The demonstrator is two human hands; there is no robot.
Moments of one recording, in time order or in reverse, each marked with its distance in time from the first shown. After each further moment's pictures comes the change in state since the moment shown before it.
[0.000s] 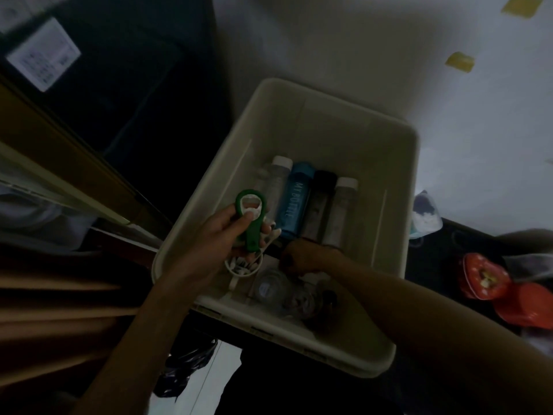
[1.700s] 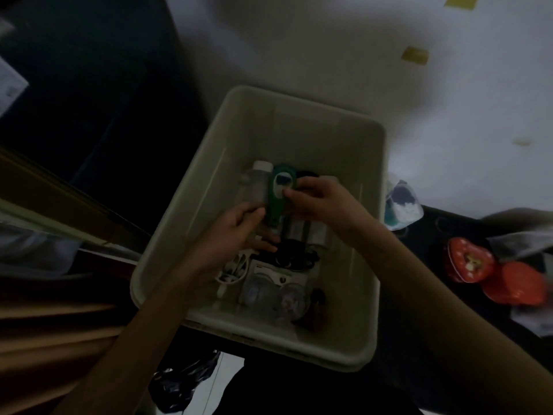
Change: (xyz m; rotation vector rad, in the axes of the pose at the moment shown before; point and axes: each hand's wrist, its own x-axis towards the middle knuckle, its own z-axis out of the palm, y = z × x) left_hand 0.027 0.006 0.039 0.176 -0.121 0.021; right_hand -0.146 -0.008 -0.089 1.194 0.655 -0.188
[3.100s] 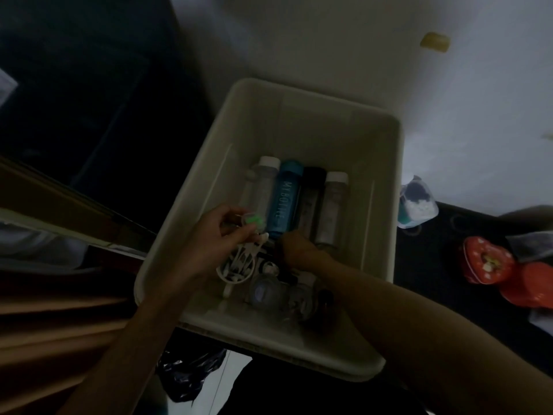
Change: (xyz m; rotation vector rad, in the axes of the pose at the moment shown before) left_hand 0.006 -0.023 -0.029 0.144 0.187 0.043; right_hand 0.067 0.133 0.071 -1.003 -0.320 0.318
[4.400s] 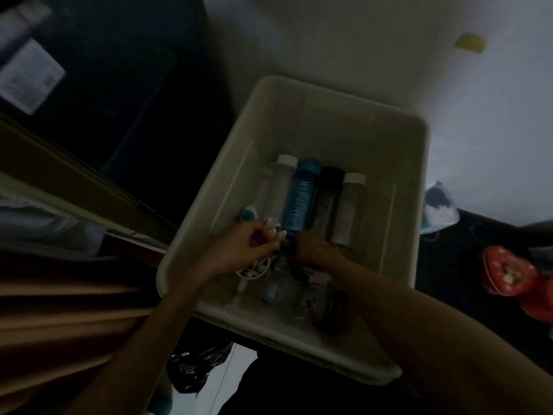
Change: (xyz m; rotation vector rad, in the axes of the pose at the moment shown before) left_hand 0.011 -0.022 -0.009 0.490 -0.238 0.006; right_hand 0.003 -0.005 -0.003 -0.034 0.007 0.014
